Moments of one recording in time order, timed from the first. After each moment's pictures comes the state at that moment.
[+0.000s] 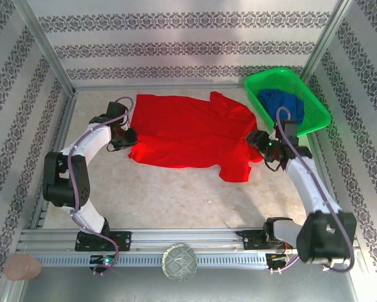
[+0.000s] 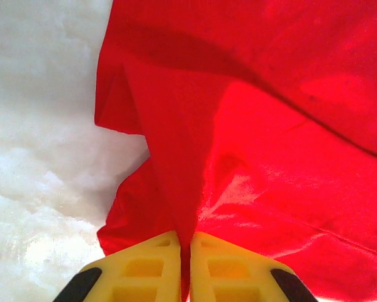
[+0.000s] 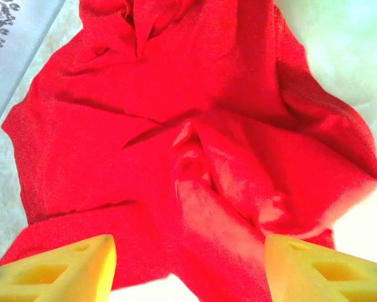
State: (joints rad) left arm -0.09 1.66 1.20 -0.71 0.17 -0.44; right arm -0.03 1.13 0.80 -0.52 -0.30 0.73
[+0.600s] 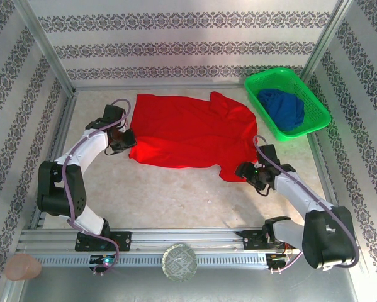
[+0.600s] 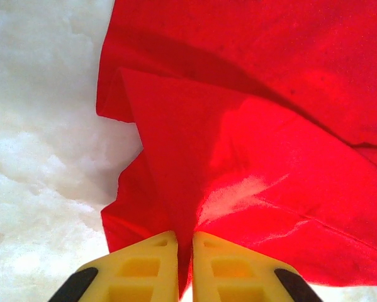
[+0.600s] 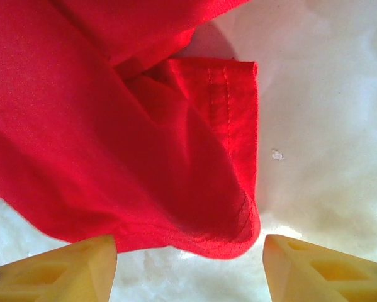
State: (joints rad) left arm -0.09 1.58 1.12 -0.67 0.18 -0.46; right arm 0.14 1.16 0.53 -0.51 -0.22 0.71
